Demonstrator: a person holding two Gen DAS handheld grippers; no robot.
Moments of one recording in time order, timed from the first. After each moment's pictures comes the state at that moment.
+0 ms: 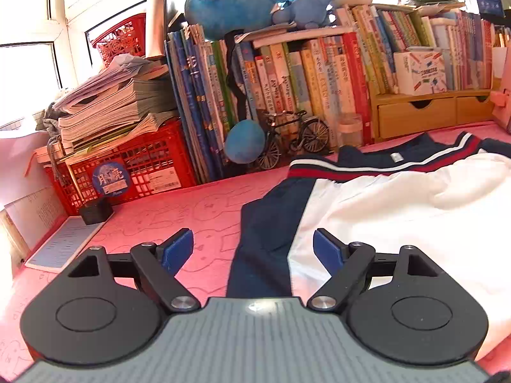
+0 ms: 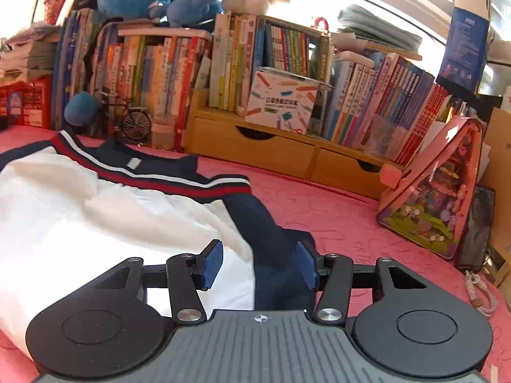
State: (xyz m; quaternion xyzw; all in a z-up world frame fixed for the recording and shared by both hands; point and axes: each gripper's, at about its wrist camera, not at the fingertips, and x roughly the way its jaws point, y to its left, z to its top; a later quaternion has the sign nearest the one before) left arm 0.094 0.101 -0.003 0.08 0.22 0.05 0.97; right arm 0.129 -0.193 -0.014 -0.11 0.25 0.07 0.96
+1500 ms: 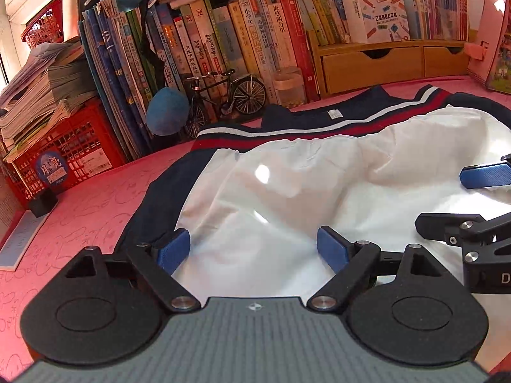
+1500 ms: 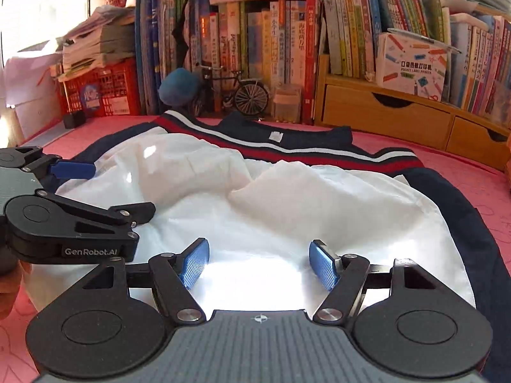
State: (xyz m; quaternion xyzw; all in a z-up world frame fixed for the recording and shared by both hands) left arm 0.157 0.064 -0.044 0.12 0.31 0.06 0.94; right arm 0.161 -0.108 -0.040 -0.07 0.32 0.19 0.93
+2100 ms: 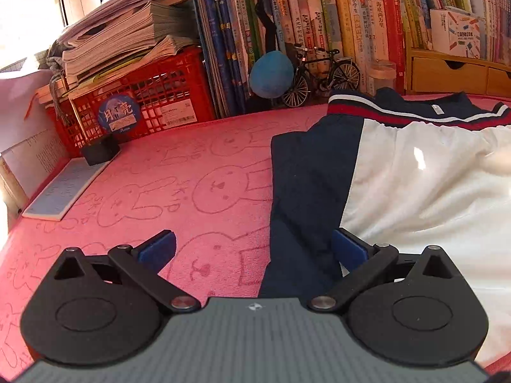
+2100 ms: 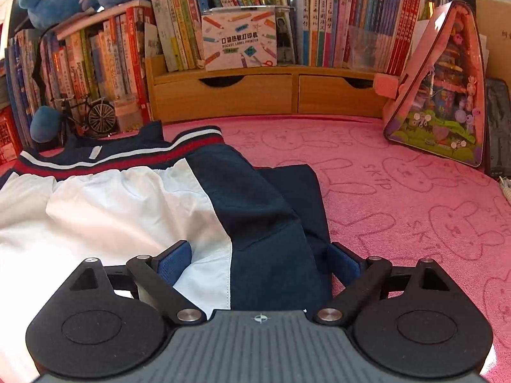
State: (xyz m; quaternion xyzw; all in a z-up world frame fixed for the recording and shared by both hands) left arm 0.129 0.172 -0.029 0.05 0.33 0.14 0.93; right arm 0.177 -0.241 -0.047 0.01 0.33 0.03 0.94
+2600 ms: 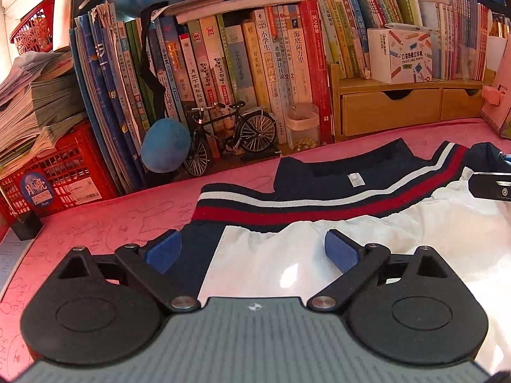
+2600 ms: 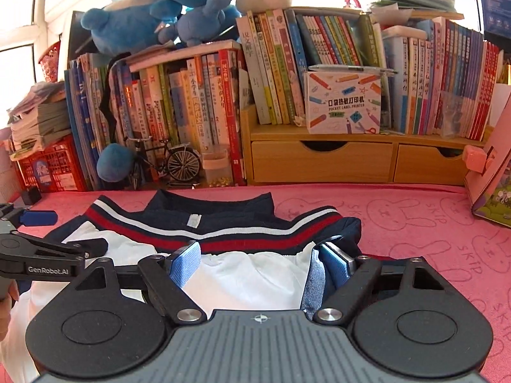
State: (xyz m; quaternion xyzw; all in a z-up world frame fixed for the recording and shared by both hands) left arm 0.221 0.070 -0.017 0.07 0.30 0.04 0.95; right arm 0.214 -0.158 0.003 0.01 0.26 0.13 0.96
